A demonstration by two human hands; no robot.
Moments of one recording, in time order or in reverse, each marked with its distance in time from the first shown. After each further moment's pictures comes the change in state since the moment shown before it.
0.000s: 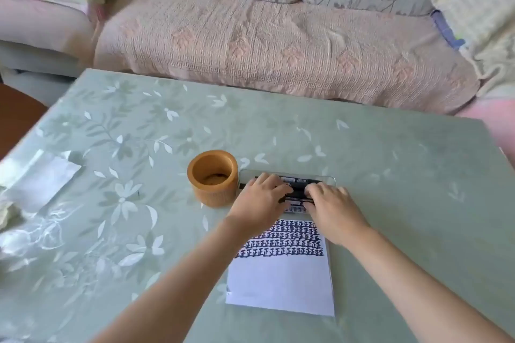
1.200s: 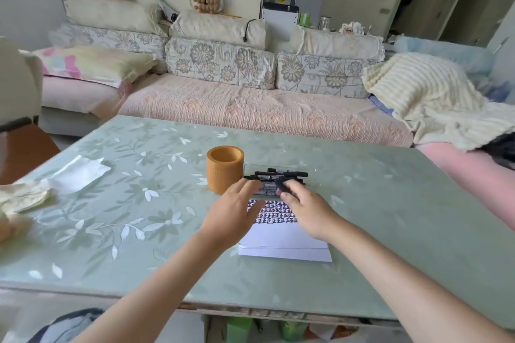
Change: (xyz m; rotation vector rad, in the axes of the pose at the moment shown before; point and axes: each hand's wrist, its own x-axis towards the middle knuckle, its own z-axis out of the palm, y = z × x) left_hand -0.168 0.031 -0.016 -0.029 0.454 0.075; right_hand -0.123 -0.111 0.000 0.635 0.238 0.036
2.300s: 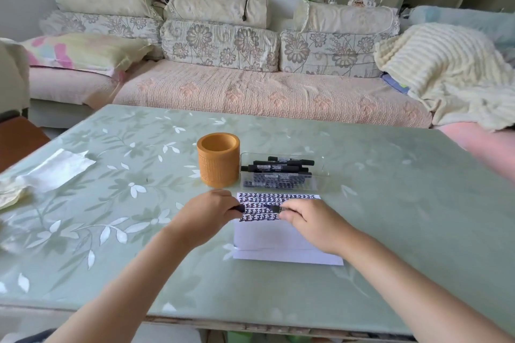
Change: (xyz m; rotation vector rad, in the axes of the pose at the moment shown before) left_hand 0.004 -0.057 0.010 0.162 -0.341 -0.015; right_hand 0.007 0.050 0.022 -0.121 -0.156 -0.108
